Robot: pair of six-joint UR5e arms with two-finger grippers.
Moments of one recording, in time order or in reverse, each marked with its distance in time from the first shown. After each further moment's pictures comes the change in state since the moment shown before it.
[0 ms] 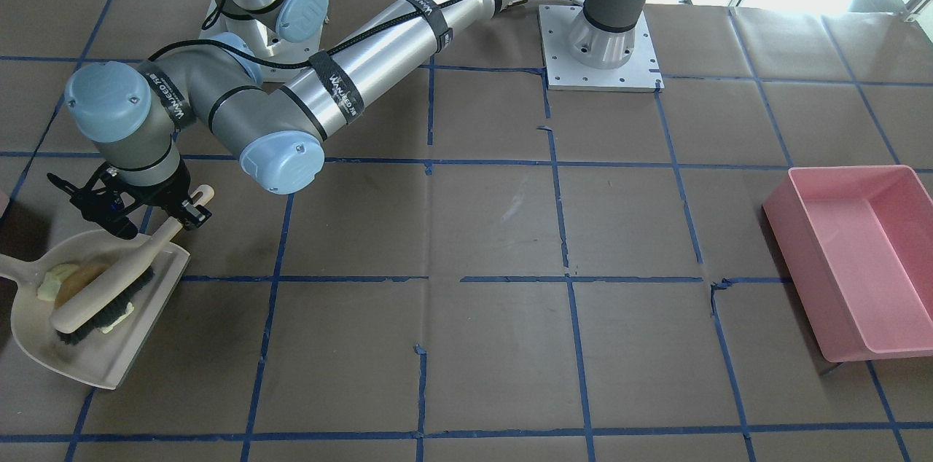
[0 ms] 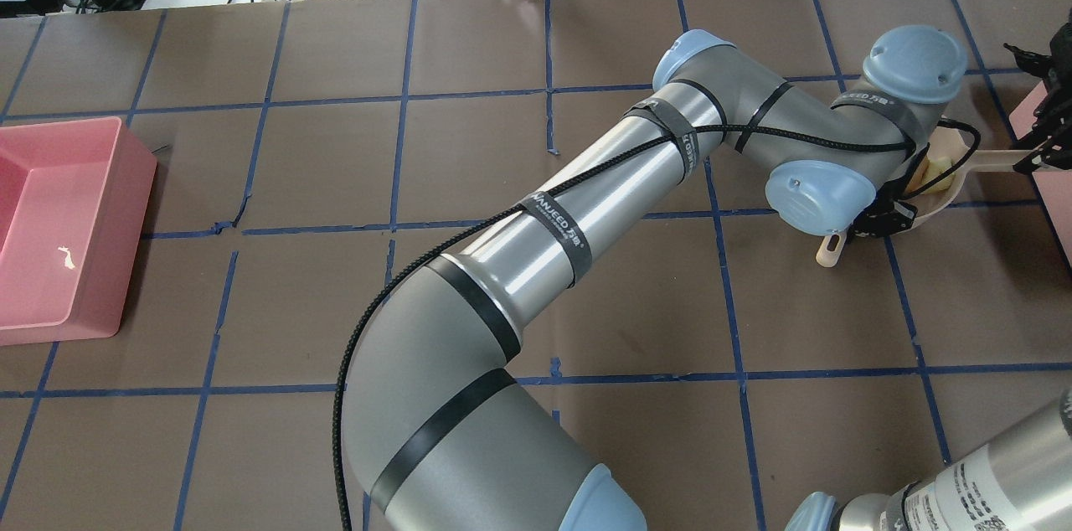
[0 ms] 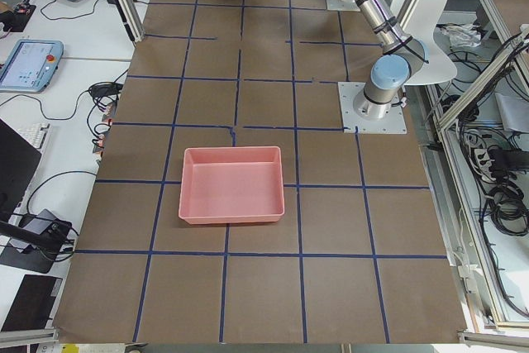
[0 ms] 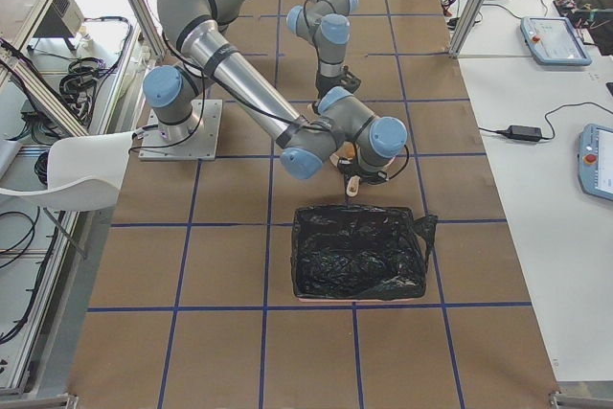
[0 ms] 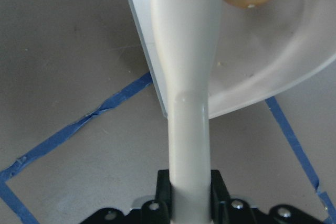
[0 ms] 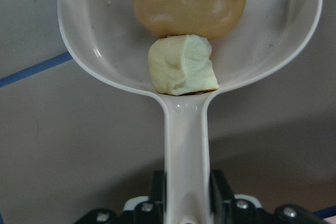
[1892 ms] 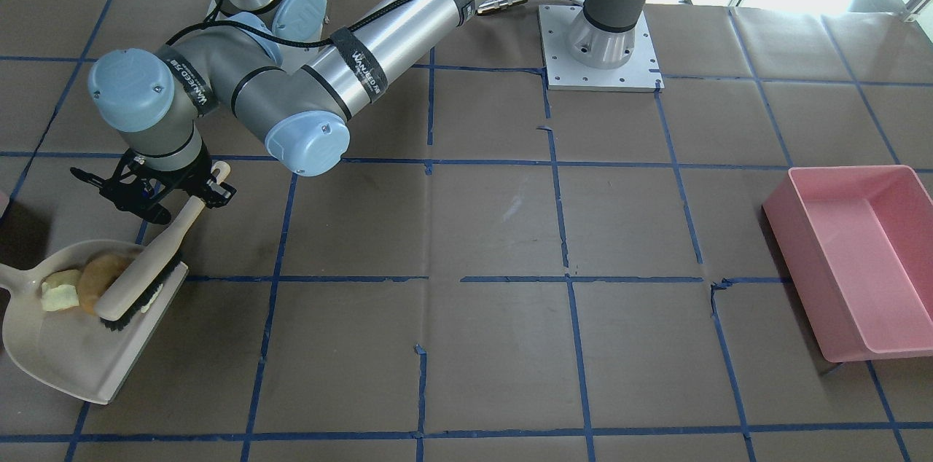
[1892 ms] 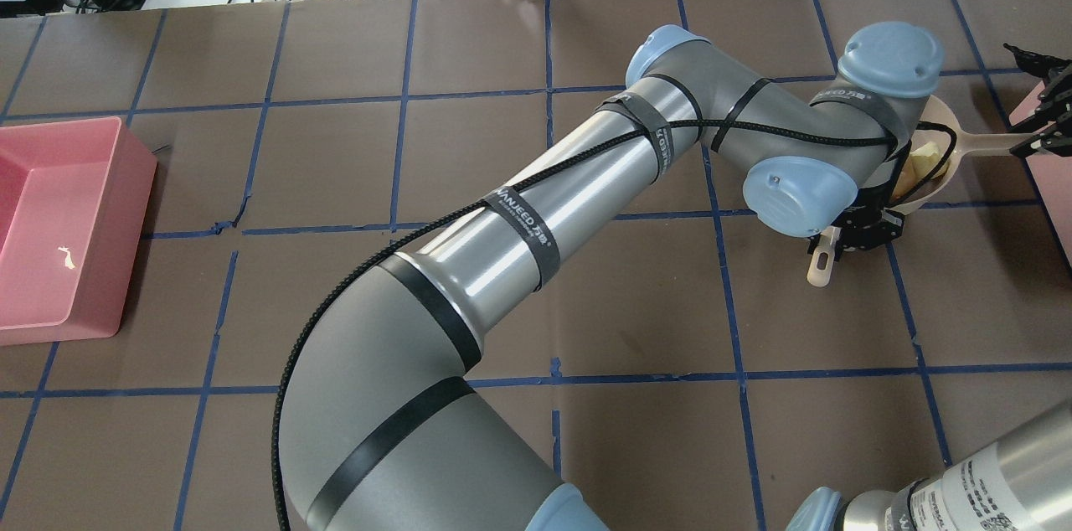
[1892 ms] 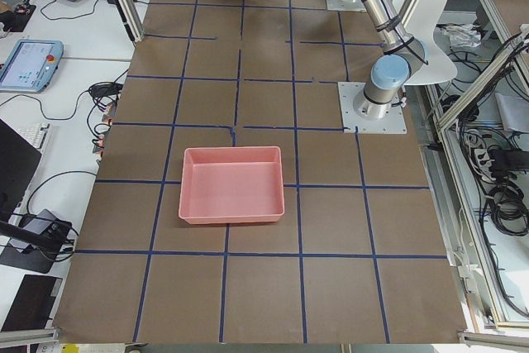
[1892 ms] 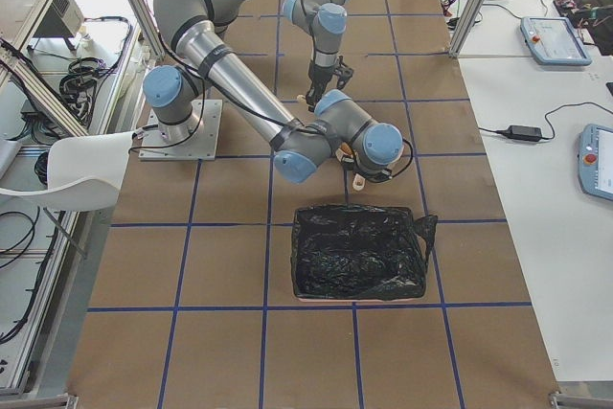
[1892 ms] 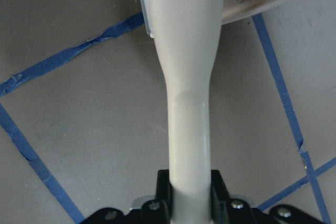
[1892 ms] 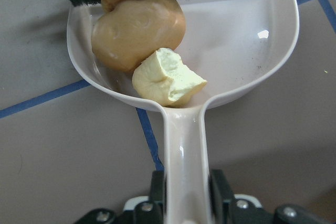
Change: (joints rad) left arm 0.024 0.120 -0.166 -0.024 -0.056 -0.099; right arm -0.037 -0.009 -0.010 0.019 0.130 -0.021
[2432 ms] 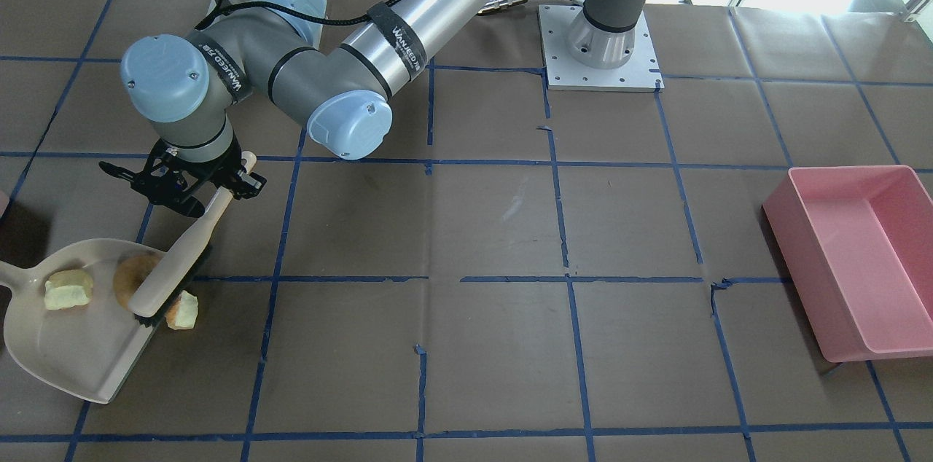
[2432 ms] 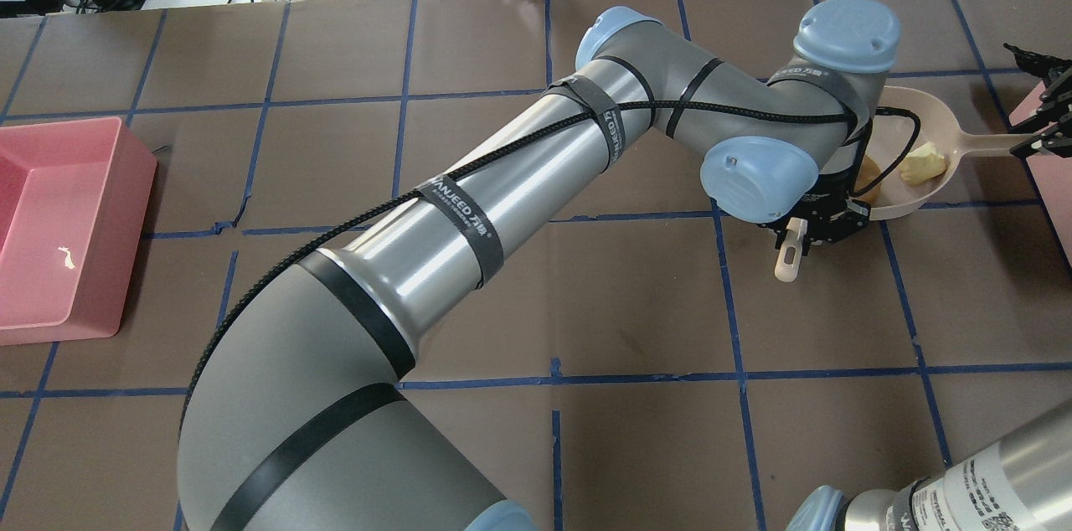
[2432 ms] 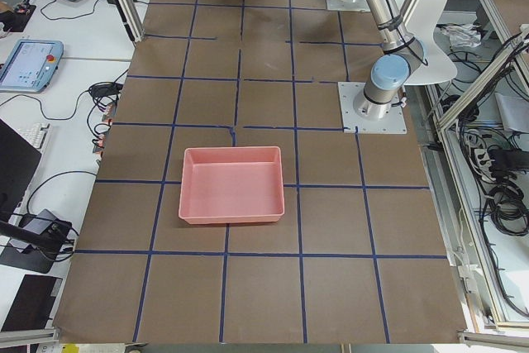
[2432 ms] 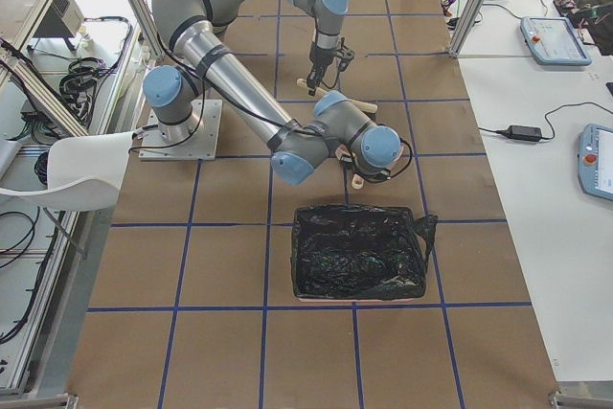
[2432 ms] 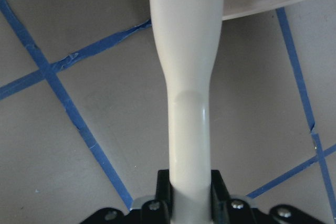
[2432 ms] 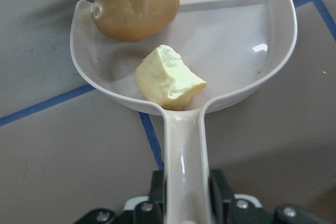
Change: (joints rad) left arm 0.044 0.122 -0.160 -0.002 -0.007 0.021; right arm -0.008 -0.002 -0.002 0.025 0.020 0.000
